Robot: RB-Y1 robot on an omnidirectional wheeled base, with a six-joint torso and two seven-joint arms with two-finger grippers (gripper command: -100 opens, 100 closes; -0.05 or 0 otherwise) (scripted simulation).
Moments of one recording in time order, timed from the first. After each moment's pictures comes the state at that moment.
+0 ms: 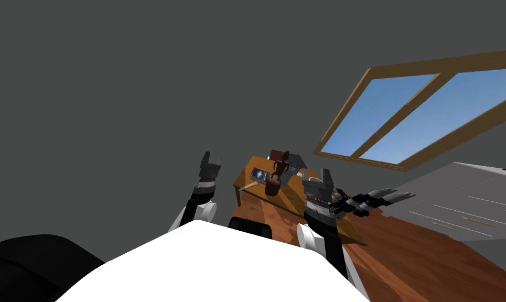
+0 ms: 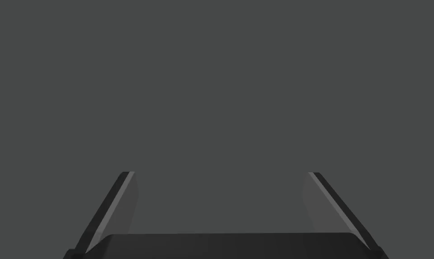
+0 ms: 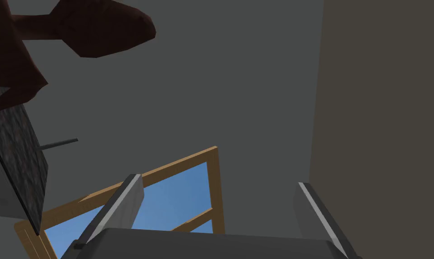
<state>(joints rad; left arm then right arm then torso) 0.52 -0.04 -0.05 -2.23 -0.03 -0.51 0.06 0.53 0.02 -0.02 -2.20 0.04 -0.53 -0.17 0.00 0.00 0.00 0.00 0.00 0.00</state>
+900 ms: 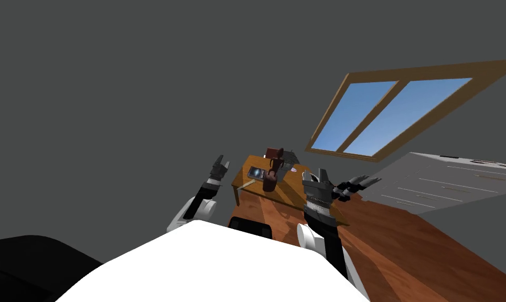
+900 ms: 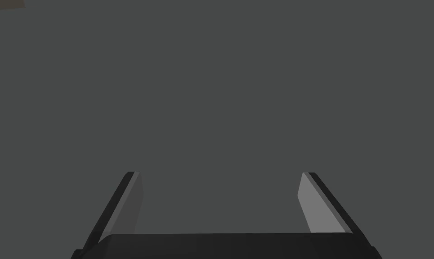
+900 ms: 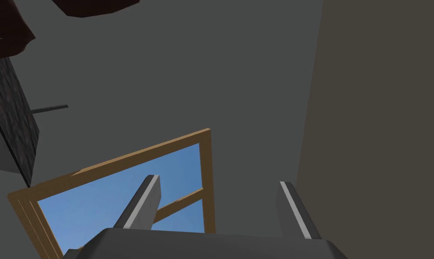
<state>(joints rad) 0.43 0.15 -0.09 -2.13 0.00 -0.33 0.17 0.53 0.02 -0.02 -2.20 0.04 -0.53 -0.17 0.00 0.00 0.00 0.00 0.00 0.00</state>
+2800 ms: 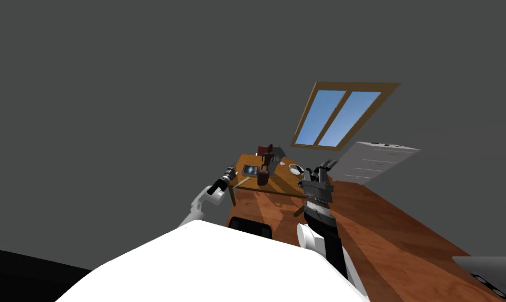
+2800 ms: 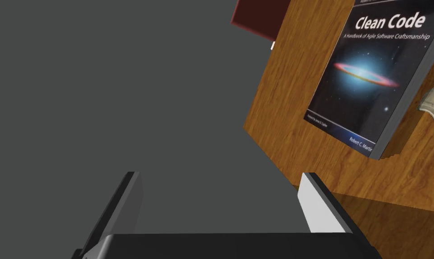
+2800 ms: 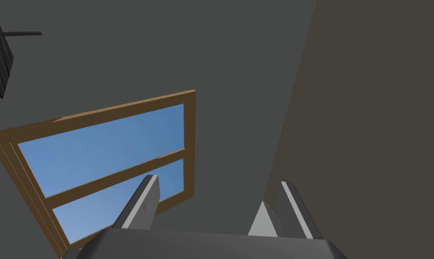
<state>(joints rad) 0.16 0.25 -0.16 -1.79 0.08 0.15 0.47 0.53 0.02 -0.02 -2.20 0.04 -0.53 -0.17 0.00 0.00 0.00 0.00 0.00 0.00</state>
